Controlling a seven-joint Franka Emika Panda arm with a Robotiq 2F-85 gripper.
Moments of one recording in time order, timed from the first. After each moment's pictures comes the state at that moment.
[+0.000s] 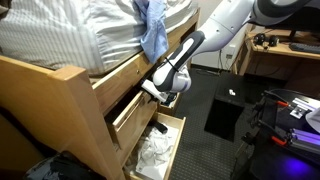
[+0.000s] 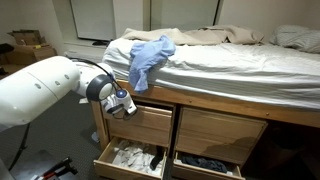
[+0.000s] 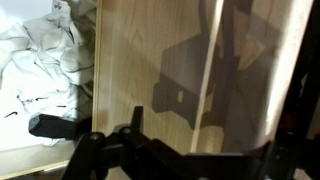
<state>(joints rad) 0.06 1.25 0.34 -1.48 0.43 3.33 0.70</state>
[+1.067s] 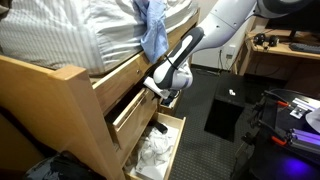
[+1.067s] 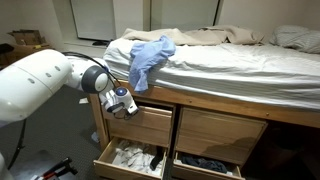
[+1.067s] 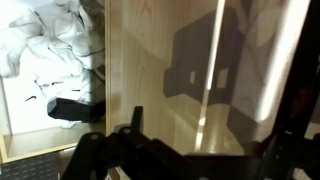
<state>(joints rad) 0.15 1.18 0.21 -1.53 0.56 3.31 0.73</state>
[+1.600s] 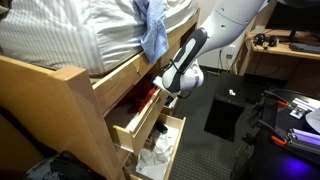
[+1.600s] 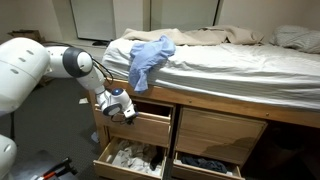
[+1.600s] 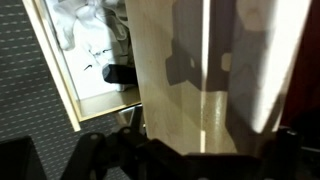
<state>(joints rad) 0.41 1.06 -0.11 -1.75 0.79 3.26 0.93</state>
